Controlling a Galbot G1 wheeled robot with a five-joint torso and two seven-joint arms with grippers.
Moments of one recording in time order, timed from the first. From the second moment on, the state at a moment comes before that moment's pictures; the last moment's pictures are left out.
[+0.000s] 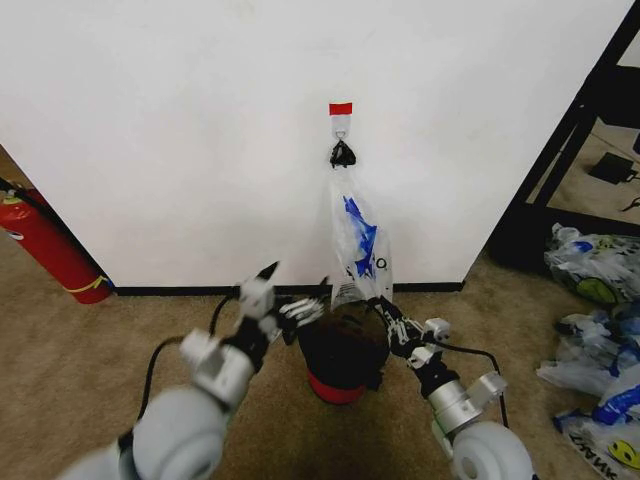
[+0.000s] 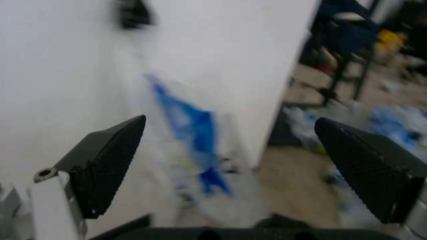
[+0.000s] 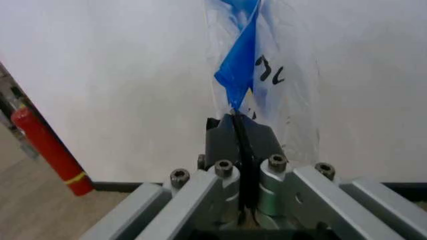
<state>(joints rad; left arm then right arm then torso) 0.80 -0.79 0.15 -2.36 -0.97 0.31 -0.46 -1.49 1.22 0.34 2.05 0.55 0.06 -0.10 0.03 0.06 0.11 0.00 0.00</state>
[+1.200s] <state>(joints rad) 0.30 -1.06 0.59 -1.85 -0.98 0.42 -0.57 -1.52 1.22 0.37 2.07 0.54 0.07 -0.12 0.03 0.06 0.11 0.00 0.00</state>
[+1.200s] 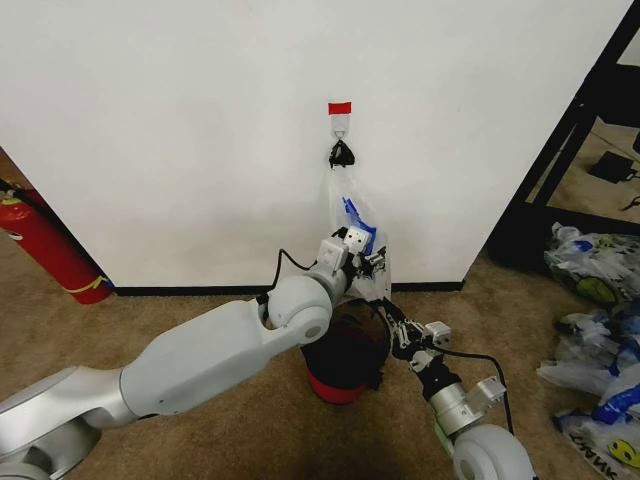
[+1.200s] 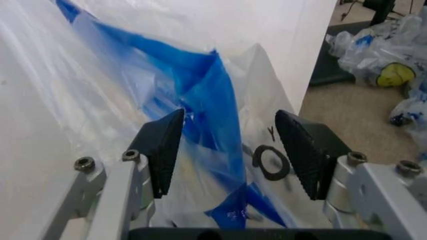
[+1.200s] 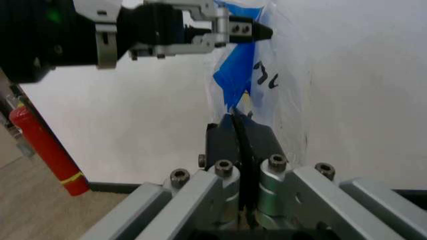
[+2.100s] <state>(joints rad) 0.37 -1.08 0.53 -1.88 -0.95 0.34 -0.56 -1.51 1.21 0.38 2.05 0.54 0.07 -0.11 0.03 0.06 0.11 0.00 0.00</state>
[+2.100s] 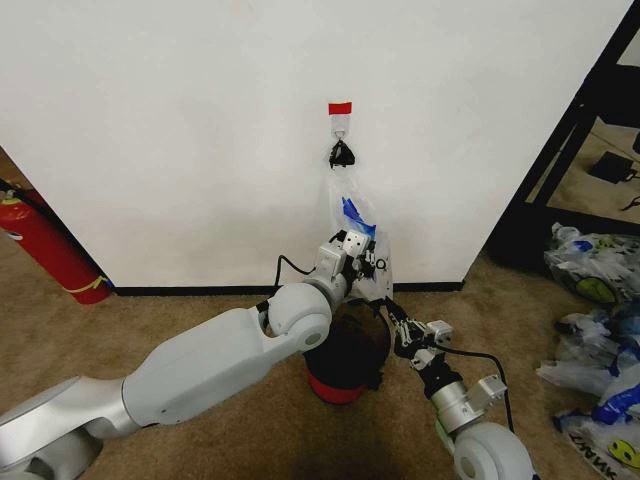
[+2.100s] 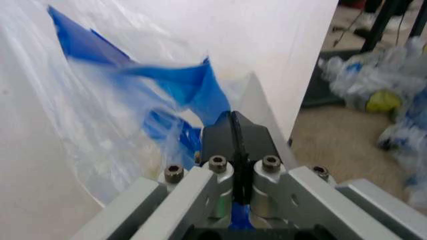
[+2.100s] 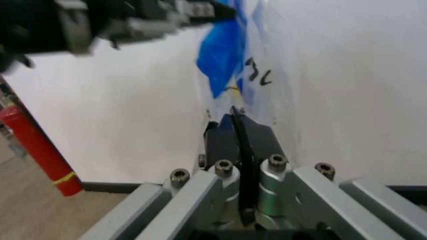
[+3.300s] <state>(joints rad) 0.74 -0.98 0.18 -2.16 -1.05 0.34 -0.51 -1.55 1.12 0.46 2.12 0.60 -0.07 0.06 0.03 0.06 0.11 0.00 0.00</state>
